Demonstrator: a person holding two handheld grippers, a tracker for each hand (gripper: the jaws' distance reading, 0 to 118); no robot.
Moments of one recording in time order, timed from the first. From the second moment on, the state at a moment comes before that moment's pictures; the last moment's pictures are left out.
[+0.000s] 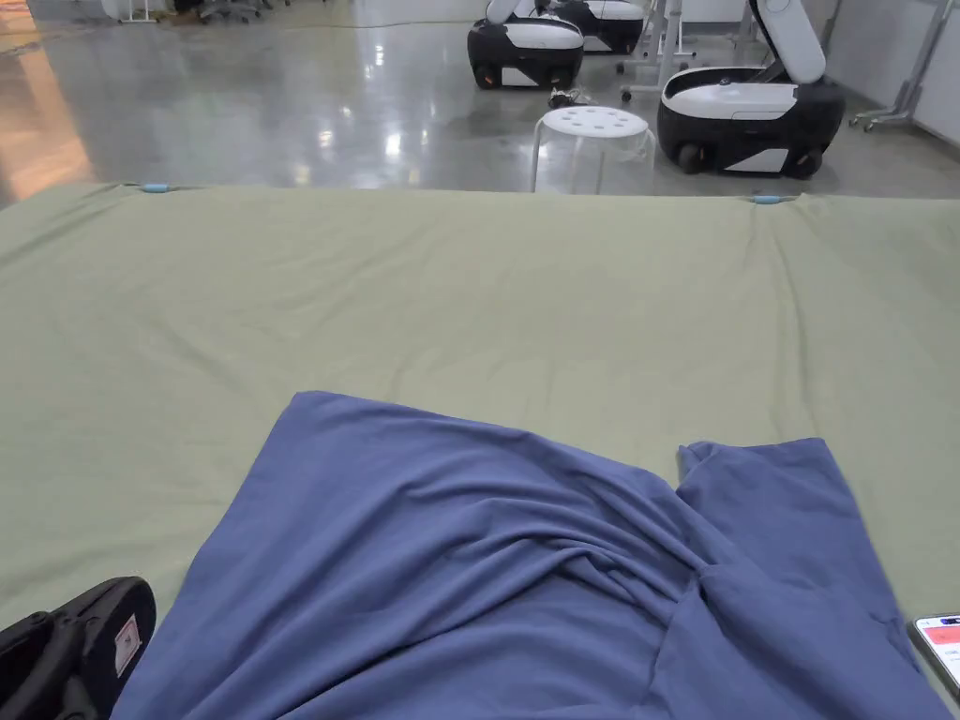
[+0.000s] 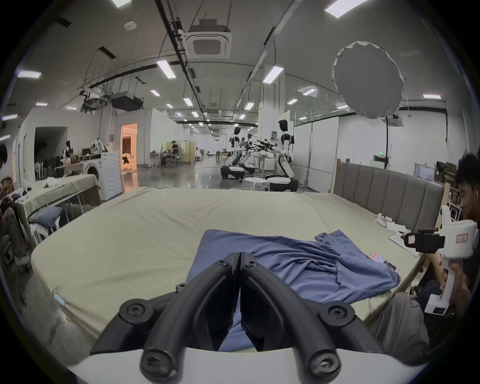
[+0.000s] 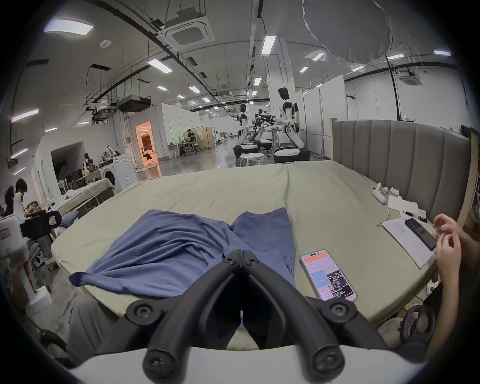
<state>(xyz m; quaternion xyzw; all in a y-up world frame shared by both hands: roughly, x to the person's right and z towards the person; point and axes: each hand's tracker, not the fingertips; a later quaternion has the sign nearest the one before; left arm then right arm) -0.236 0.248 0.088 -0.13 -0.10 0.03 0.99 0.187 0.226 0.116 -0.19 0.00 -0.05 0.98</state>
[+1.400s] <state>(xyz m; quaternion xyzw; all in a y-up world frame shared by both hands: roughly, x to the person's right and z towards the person) -0.220 0.122 -0.383 -0.47 -0.05 -0.03 0.88 0.239 0.181 0.076 -0.30 -0.05 -0.11 0.95</state>
